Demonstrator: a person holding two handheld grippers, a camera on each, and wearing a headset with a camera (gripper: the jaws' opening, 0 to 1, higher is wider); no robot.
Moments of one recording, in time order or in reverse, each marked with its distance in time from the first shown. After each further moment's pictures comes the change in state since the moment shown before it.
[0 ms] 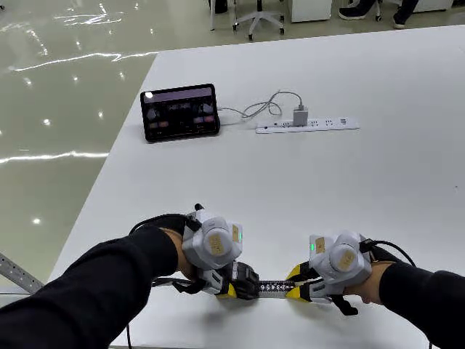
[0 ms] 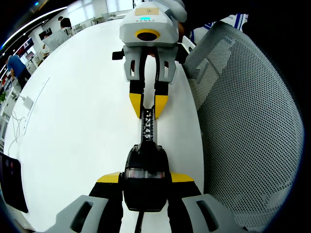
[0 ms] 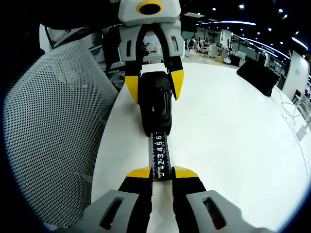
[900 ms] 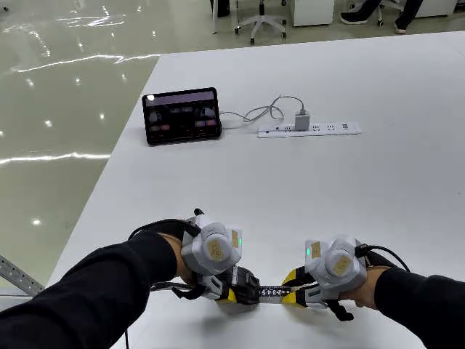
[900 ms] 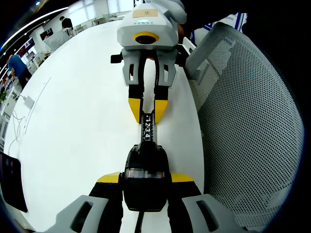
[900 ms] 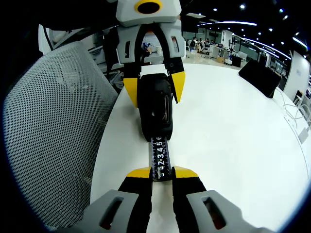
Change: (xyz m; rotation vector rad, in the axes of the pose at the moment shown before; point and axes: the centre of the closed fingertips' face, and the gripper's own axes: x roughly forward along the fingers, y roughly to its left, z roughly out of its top) left arm -0.001 0.000 0.000 -0.001 -0.007 0.001; right arm 0.006 0.000 0.008 -0.002 -0.009 0.013
